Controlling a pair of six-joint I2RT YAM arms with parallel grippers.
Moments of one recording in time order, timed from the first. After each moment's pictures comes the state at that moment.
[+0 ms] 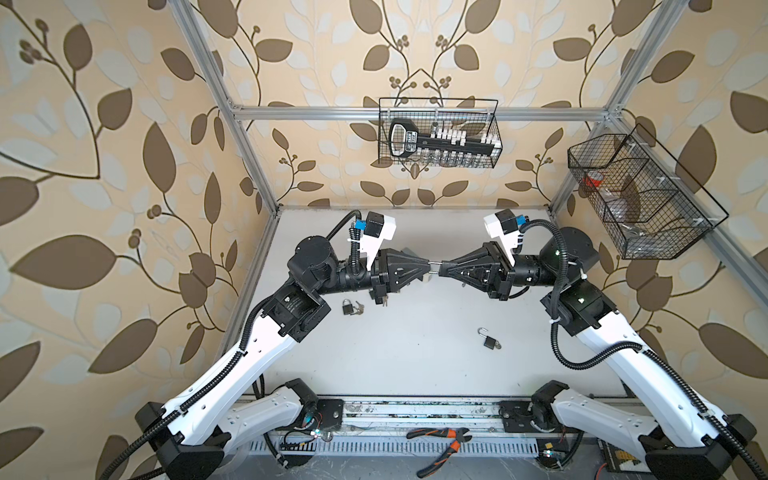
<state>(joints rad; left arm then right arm) -0.65 1.00 1.11 0.04 0.81 -0.40 0.50 1.02 1.11 0.05 -1.02 0.45</state>
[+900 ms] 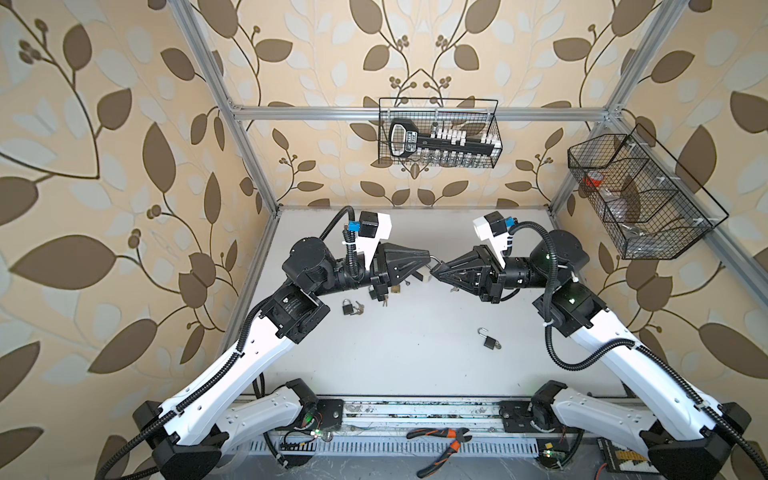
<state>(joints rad) -0.69 1.00 1.11 0.09 0.72 -0.30 0.56 1.02 1.08 0.10 -0.94 0.50</state>
